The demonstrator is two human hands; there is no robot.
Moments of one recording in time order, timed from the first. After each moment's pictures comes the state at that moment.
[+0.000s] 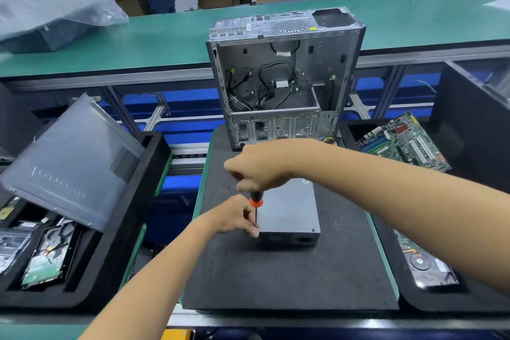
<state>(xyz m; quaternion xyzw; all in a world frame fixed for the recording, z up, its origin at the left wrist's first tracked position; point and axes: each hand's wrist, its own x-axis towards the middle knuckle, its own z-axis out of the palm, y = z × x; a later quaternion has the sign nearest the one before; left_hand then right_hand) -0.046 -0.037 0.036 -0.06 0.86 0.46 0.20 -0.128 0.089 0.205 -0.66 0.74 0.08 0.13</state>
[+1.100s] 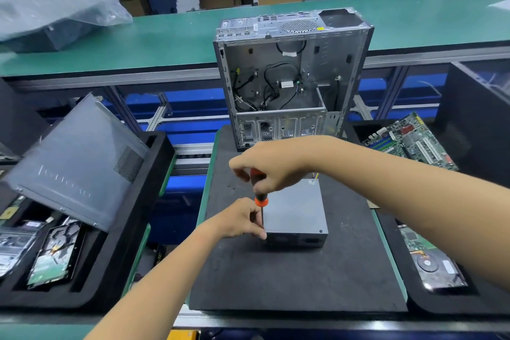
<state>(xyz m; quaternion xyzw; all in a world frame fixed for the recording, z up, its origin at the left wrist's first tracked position) -0.038 -0.034 0.036 -0.05 0.88 0.44 0.17 -0.128 0.093 0.215 -0.65 0.73 0.01 0.21</state>
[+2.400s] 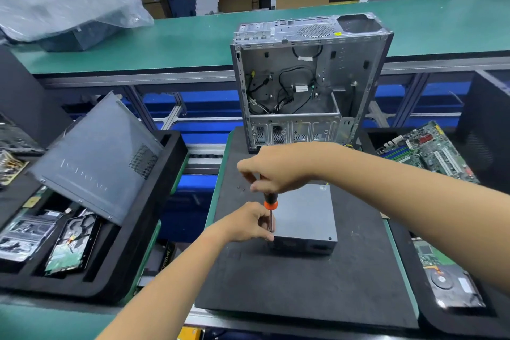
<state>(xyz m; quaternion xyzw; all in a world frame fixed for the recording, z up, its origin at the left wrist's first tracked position) -0.032 -0.030 0.042 -0.05 0.89 0.42 0.16 -0.131 0.083 0.204 -0.67 0.72 0.02 0.16</state>
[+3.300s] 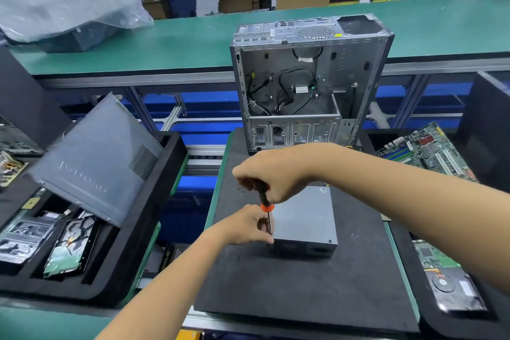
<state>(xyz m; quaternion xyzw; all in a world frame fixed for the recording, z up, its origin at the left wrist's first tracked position) -0.032 -0.032 0.040 -0.04 0.90 0.41 0.15 -0.127 0.083 0.213 -0.69 0.69 0.01 0.21</state>
